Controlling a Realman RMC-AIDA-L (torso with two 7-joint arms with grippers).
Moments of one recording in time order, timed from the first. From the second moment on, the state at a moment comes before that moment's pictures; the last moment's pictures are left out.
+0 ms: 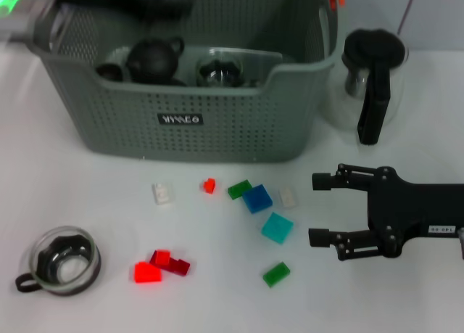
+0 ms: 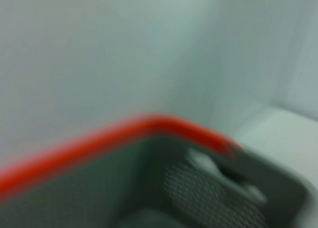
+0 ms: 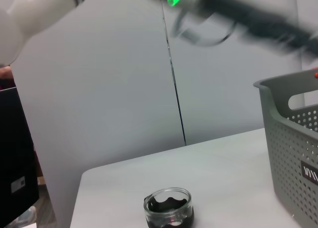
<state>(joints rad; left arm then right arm) -0.60 -2.15 -2.28 -1.56 -0.85 1.51 -2.21 0.50 2.07 -0.83 -0.63 -1.91 -1.74 1.23</state>
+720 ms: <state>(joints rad) -0.45 -2.14 -2.36 -1.55 -0.61 1.89 -1.99 0.50 2.06 -0.83 -0.63 -1.91 -1.74 1.23</state>
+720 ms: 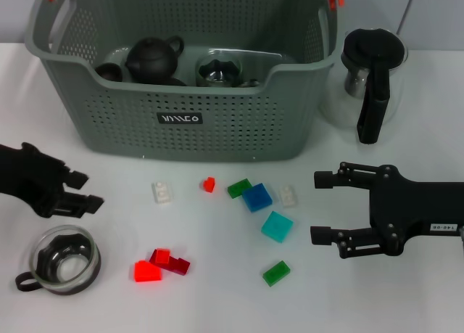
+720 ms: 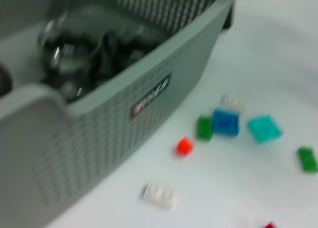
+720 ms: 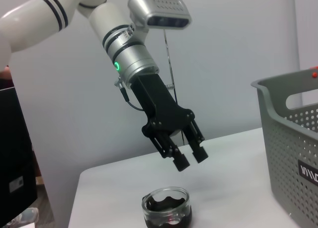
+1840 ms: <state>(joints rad) -0.53 -2.17 -2.12 -1.45 -0.20 1.81 -2.10 0.50 2.06 -0.83 -0.62 -1.91 -1.73 1.22</state>
